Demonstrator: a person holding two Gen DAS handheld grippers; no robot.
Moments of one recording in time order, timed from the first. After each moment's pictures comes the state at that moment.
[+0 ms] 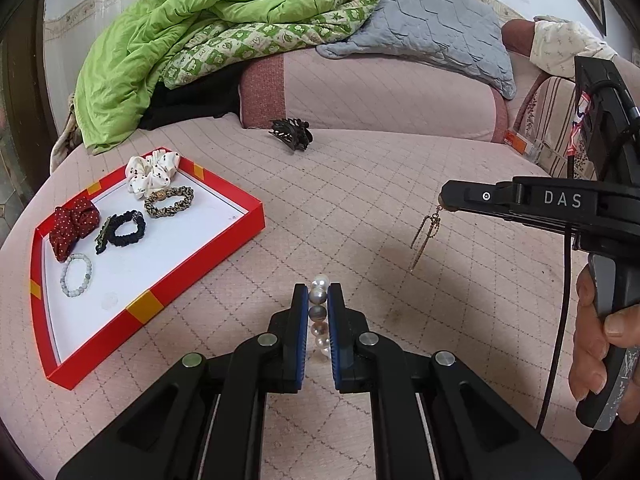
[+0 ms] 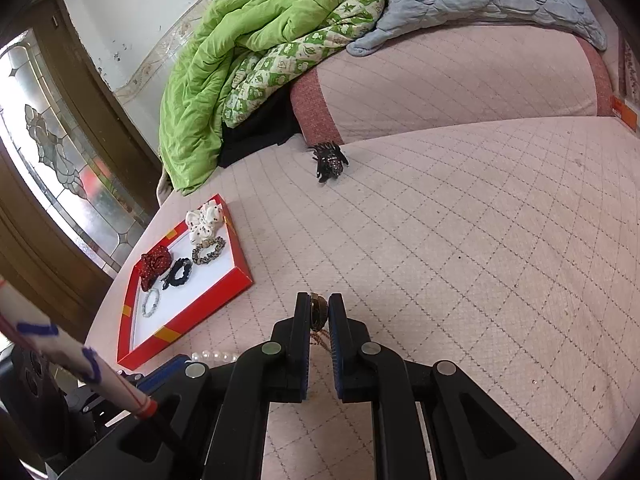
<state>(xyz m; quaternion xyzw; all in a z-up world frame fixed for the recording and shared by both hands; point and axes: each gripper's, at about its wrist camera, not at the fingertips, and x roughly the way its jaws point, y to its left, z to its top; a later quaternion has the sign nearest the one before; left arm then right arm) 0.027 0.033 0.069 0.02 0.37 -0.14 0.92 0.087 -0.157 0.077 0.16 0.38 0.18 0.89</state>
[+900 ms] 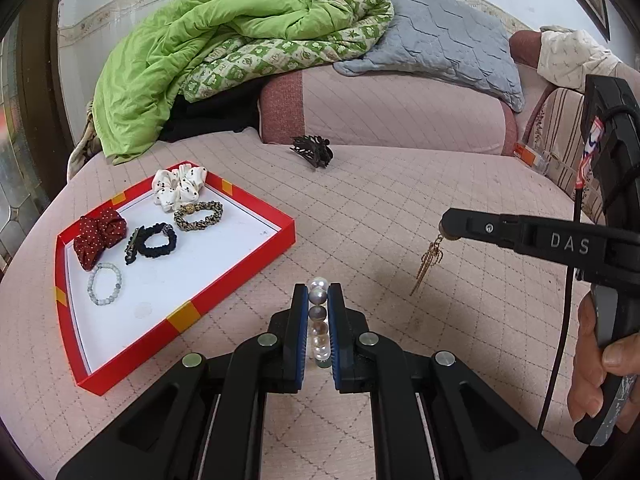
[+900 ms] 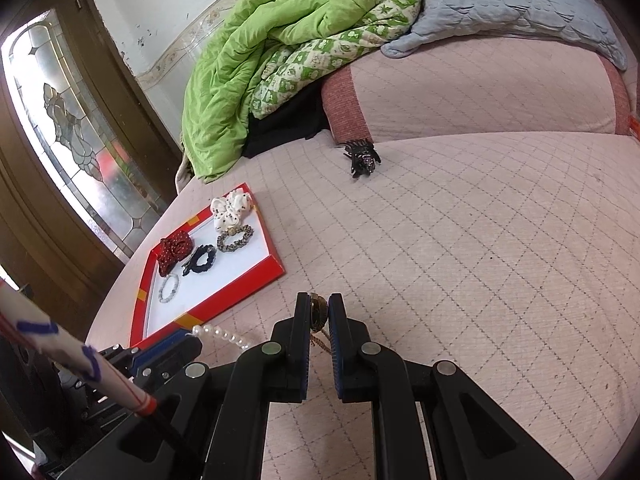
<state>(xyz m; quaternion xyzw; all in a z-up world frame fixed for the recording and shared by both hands) 0.020 0.056 0.085 0.02 0.34 -0.12 0.93 0.076 -0.127 0.083 0.14 0.37 0.21 0.89</state>
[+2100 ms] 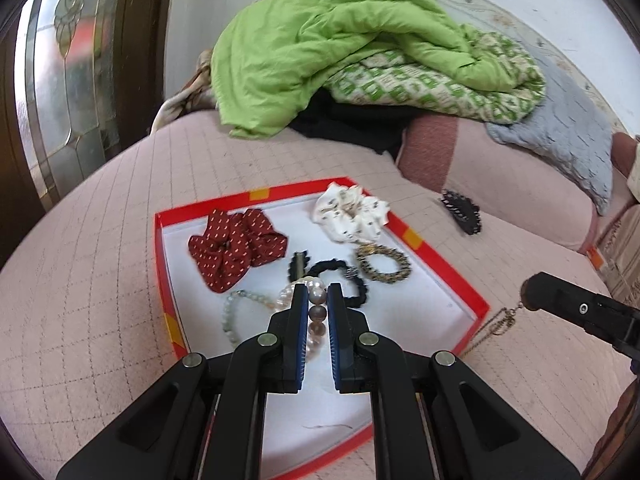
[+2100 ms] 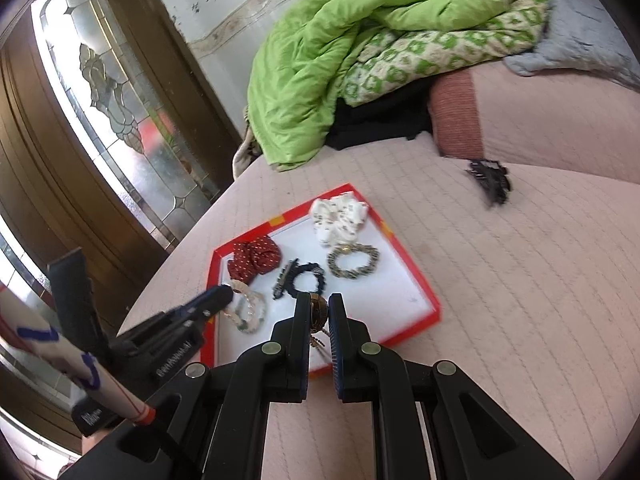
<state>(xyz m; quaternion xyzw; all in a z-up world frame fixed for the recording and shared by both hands) 0.097 0.237 0.084 -0.11 0.35 0.00 0.93 0.119 0.037 0.120 0.10 0.38 0.28 0.87</state>
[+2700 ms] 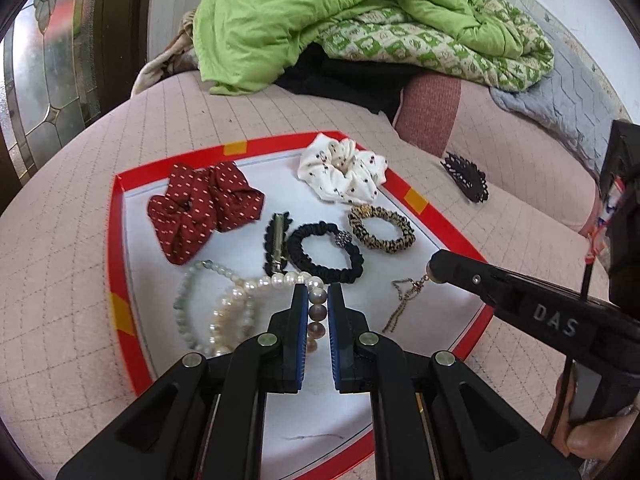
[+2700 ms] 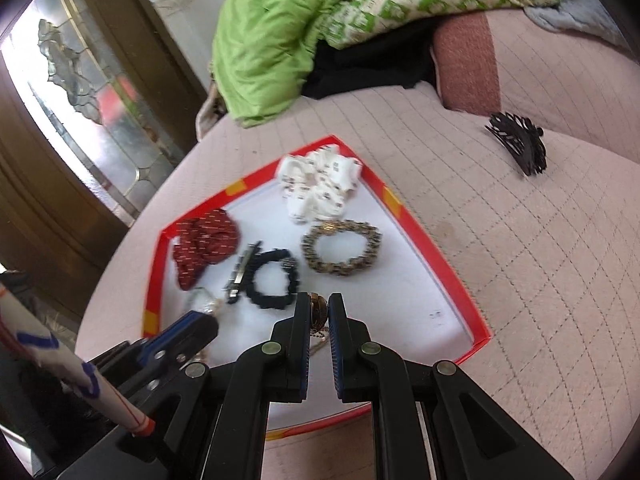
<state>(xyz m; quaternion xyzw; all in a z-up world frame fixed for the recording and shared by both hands) 0.123 0.219 0.048 -0.11 0.40 -0.02 0.91 0.184 0.066 0.054 0.08 0.45 0.24 0.86</state>
